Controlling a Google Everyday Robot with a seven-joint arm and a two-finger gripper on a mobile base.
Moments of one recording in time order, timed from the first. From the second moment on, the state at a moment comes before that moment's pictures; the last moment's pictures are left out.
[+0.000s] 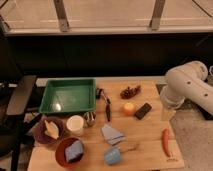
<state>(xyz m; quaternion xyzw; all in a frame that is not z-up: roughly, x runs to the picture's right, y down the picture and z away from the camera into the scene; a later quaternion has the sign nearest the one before) 0.284 0.106 0.684 -0.28 0.02 0.02 0.96</state>
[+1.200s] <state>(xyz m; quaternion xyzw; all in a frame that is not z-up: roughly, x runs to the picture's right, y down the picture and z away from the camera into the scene) 0.170 0.100 0.728 -0.33 -0.12 -0.05 0.94</state>
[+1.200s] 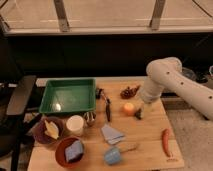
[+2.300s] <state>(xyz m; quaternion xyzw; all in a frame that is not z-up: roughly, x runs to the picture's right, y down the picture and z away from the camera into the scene) 0.130 0.098 0.771 -0.29 -0.12 -0.04 0.95</state>
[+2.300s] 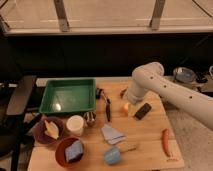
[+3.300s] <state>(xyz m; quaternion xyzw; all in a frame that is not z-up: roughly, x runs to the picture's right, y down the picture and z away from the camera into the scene) 0.161 0.120 0.867 -0.32 -0.09 0.00 0.94</state>
